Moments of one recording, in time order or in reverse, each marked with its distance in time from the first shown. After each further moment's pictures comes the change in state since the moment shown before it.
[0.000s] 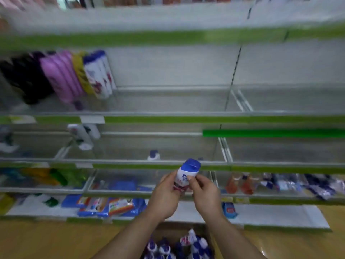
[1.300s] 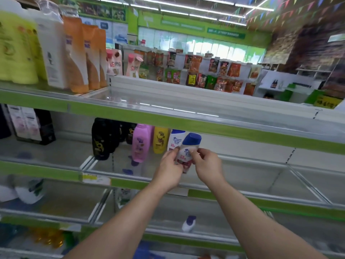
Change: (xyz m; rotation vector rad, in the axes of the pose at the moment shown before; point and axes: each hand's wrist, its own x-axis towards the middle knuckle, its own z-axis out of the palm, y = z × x) left_hand 0.164 -0.007 -0.380 -0.232 0.234 0.233; right_hand 0.134 -0.334 0.263 -0.294 0.130 -0.323
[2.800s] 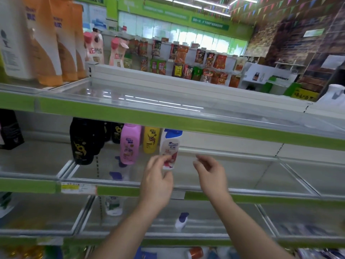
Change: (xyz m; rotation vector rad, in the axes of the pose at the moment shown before) left_hand -0.018 -0.025 -0.012 0.077 0.088 0.083; right_hand -0.015 0.026 0.008 0.205 0.114 0.149
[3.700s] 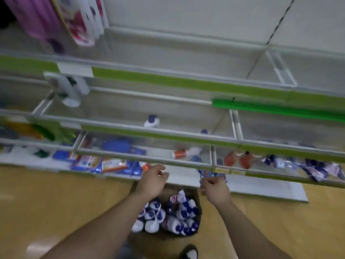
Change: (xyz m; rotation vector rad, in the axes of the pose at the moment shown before) left_hand -0.253 -0.123 0.336 0.226 -0.349 -0.646; right_hand -0.114 0.410 -0.256 -0.239 -0.365 0.705
